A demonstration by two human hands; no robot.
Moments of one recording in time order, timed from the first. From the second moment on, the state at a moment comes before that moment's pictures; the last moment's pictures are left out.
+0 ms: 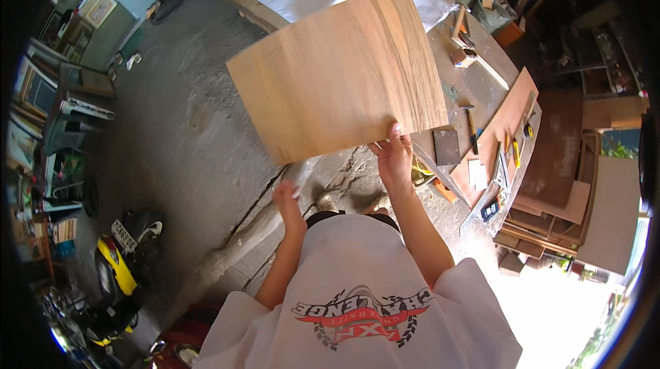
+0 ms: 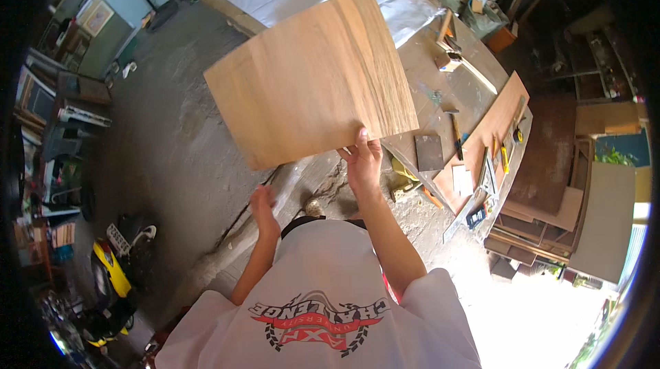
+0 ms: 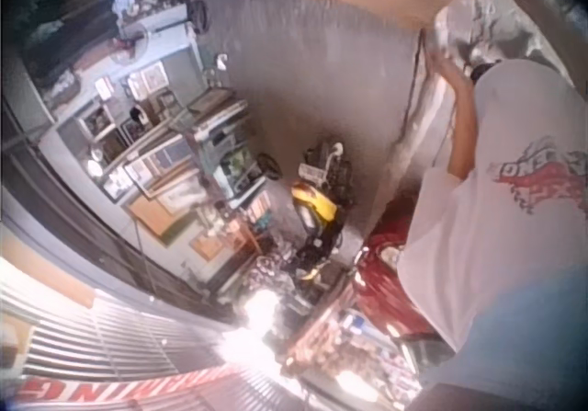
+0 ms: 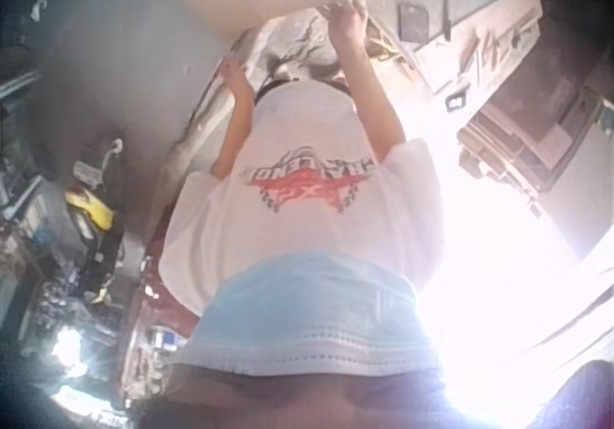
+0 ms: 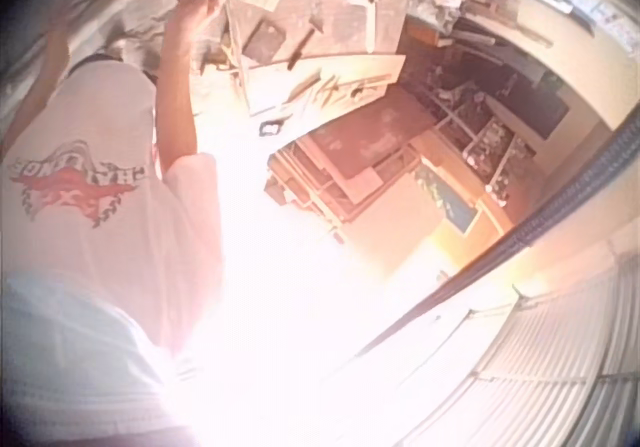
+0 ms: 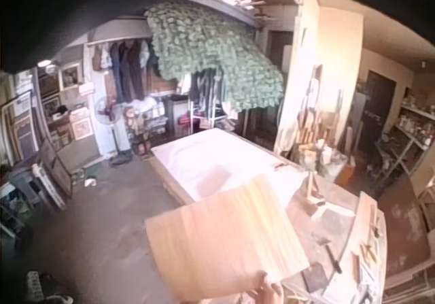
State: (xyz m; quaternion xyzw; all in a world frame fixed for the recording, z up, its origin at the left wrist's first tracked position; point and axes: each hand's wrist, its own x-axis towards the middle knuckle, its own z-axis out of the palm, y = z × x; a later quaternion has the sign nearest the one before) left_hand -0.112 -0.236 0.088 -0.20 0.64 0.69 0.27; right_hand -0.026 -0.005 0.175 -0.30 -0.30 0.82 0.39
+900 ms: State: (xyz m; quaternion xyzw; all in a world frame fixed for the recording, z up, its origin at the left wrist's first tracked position) left_hand -0.147 -0.057 0.248 0.18 0.46 0.84 0.22; right_hand -0.001 0.015 0.196 -0.23 -0.34 0.87 0.27
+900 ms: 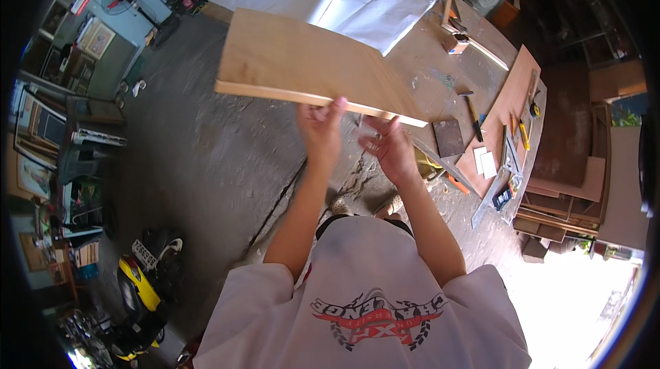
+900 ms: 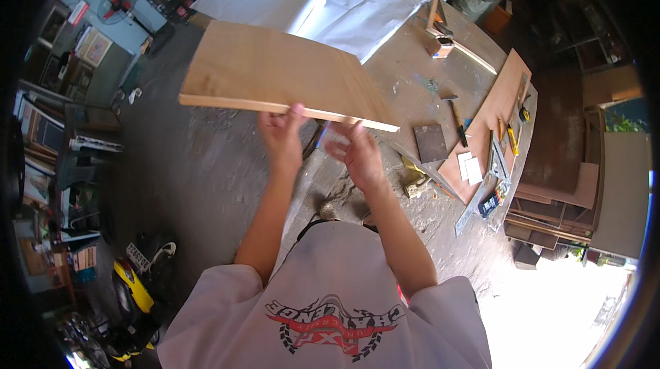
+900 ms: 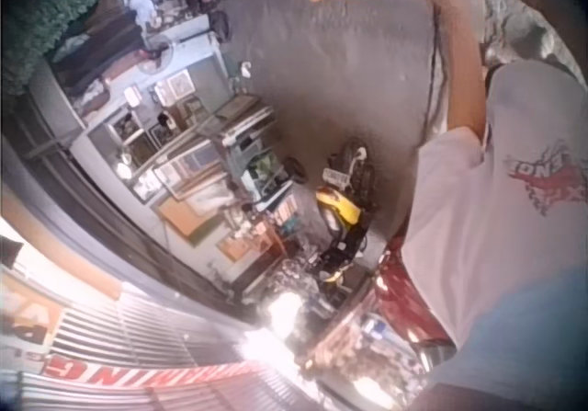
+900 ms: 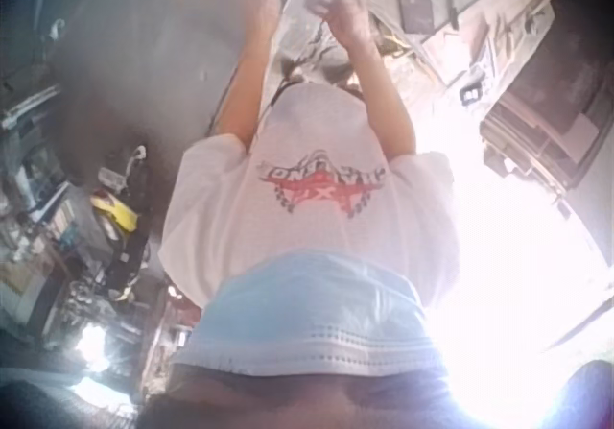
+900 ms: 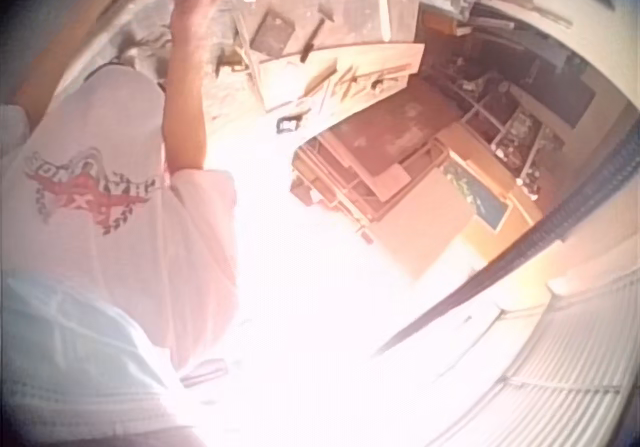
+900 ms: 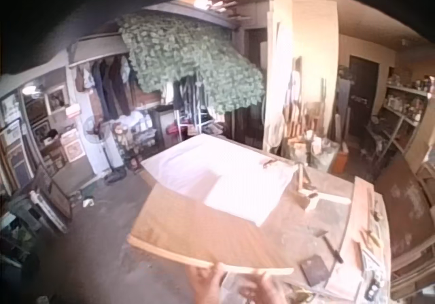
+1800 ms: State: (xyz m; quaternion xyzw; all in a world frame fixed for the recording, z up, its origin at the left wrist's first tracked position) left_hand -0.111 0.029 0.386 0.52 0.79 0.30 0.07; right_hand 0.212 0.201 0.204 -0.41 -0.70 0.42 0.39
